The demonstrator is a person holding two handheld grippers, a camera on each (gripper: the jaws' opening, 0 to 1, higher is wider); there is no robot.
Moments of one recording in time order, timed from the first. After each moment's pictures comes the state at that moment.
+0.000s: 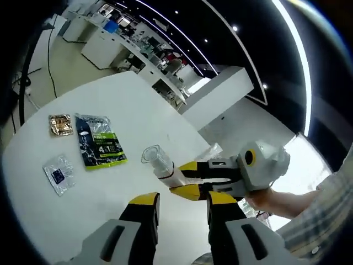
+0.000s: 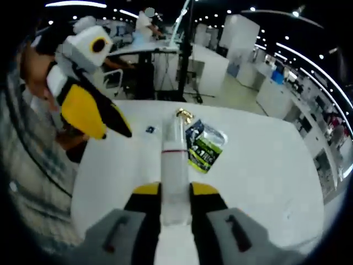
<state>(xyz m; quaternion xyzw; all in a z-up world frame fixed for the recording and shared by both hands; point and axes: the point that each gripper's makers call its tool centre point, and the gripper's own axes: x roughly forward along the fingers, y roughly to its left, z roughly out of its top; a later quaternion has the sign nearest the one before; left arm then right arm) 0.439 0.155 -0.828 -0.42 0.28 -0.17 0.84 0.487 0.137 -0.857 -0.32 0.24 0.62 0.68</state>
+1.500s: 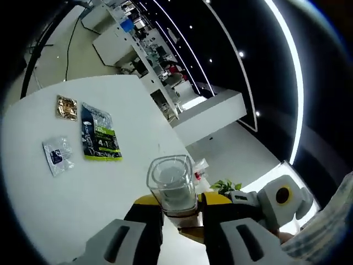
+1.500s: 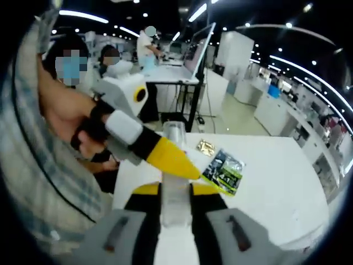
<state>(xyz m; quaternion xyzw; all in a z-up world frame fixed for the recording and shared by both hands) 0.417 0.171 -0.818 -0.50 0.21 -0.19 0.82 0.398 0.173 -0.820 -0.27 0.19 0.63 0.70</state>
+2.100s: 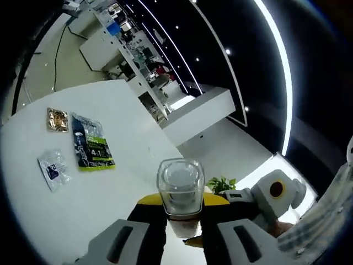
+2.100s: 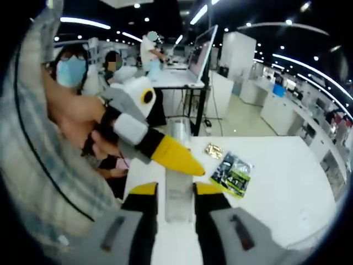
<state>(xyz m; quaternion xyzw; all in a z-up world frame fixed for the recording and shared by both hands) 0.416 0.169 -0.801 -0.45 0.19 -0.26 0.84 0.393 0.168 -0.811 -0.24 0.20 0.65 0.69</state>
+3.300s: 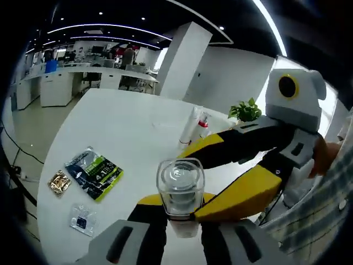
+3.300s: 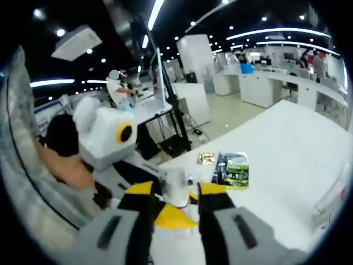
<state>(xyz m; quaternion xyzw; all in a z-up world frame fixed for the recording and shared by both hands) 0.420 0.133 -0.821 -0.12 0.33 -0.28 0.89 0.422 0.172 -0.776 -0.05 0.27 0.58 0.77</state>
